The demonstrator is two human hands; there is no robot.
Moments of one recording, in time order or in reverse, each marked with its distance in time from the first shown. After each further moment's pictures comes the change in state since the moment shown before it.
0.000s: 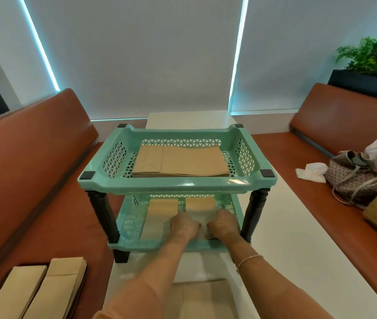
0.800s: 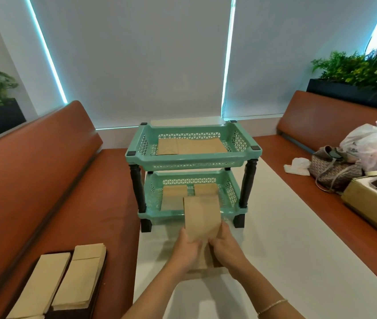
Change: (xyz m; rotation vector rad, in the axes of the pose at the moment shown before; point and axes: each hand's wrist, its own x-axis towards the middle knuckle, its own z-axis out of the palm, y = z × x) left_hand -0.138 -0.111 -0.010 -0.521 -0.165 0.257; right_hand -0.172 0.009 0.047 0.800 -0.054 -0.096
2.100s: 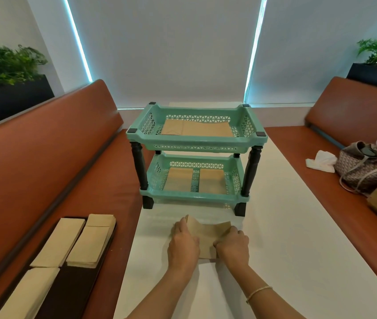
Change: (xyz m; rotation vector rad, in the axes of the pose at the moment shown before) left_hand -0.012 -0.034 0.046 0.611 0.376 0.030; right_hand 0.018 0.057 -0.017 -0.546 0.156 0.222
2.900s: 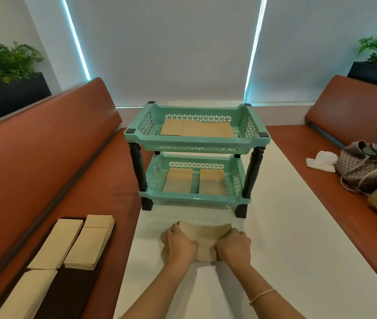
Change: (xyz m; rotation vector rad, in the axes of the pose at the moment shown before) left_hand 0.020 -0.004 -0.002 -0.046 -0.141 -0.224; right_hand 0.009 -0.002 -0.002 -0.065 -0.032 -0.002
